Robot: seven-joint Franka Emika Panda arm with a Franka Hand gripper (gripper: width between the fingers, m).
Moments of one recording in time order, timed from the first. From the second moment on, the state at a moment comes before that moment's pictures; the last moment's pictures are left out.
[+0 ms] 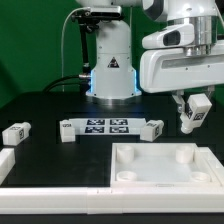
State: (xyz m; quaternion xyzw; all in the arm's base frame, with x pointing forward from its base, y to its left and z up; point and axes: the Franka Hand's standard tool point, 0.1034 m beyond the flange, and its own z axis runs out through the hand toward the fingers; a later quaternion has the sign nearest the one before) arm 0.480 0.141 0.092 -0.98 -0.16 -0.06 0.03
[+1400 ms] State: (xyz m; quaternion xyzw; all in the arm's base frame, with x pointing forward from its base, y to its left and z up) arm 0.583 0.134 0.098 -0.97 -0.21 -0.16 0.02
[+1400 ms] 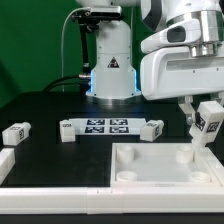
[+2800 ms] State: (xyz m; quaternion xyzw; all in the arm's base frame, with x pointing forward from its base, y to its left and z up) arm 0.622 0.117 0.084 -0.94 -0.22 -0.26 0.01
